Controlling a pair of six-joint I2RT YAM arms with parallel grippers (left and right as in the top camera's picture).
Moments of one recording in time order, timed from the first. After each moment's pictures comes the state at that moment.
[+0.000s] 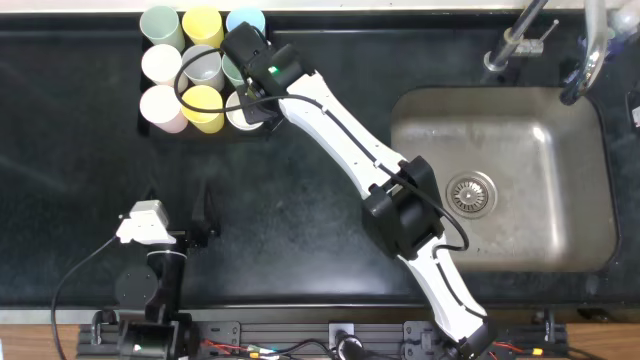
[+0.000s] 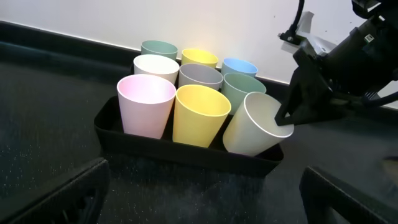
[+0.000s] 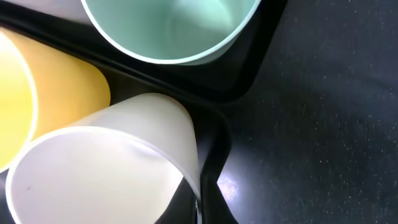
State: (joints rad) left arm -0.05 0.01 0.01 -0.08 -0.03 -0.23; right arm 0.71 2.41 2.34 -1.11 0.02 0.38
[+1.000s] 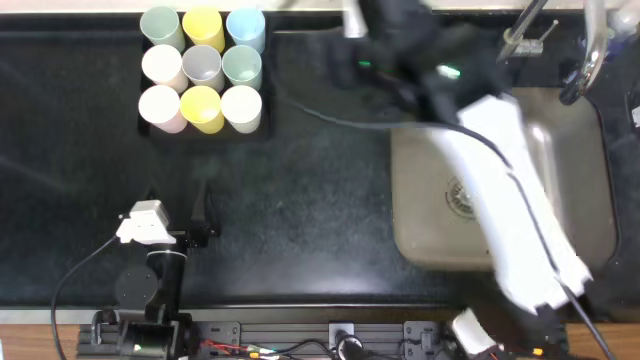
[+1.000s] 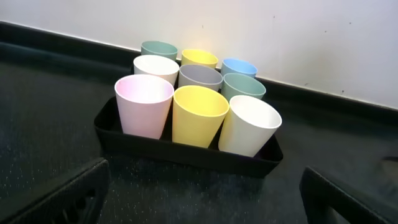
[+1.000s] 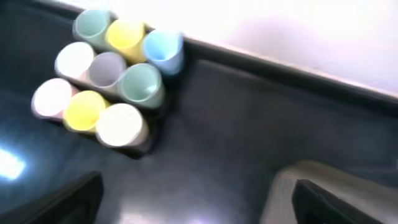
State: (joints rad) left arm -0.05 0.01 0.01 -0.08 -0.03 -0.23; right arm 0.47 1.73 2.12 -1.18 0.02 0.16
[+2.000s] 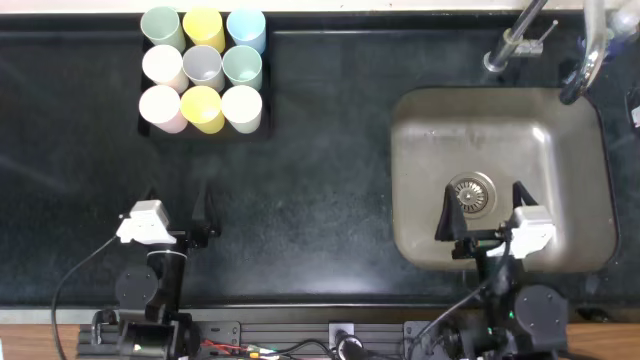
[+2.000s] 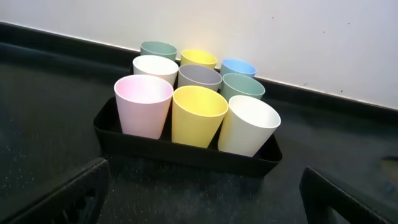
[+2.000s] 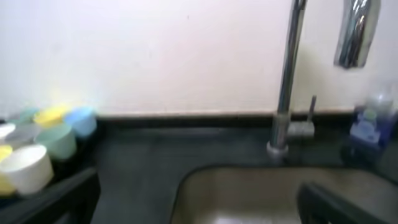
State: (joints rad) left arm -0.05 0.01 0.01 -0.08 -0.03 -0.23; right arm 0.16 0.09 0.40 -0.33 0.08 0.12
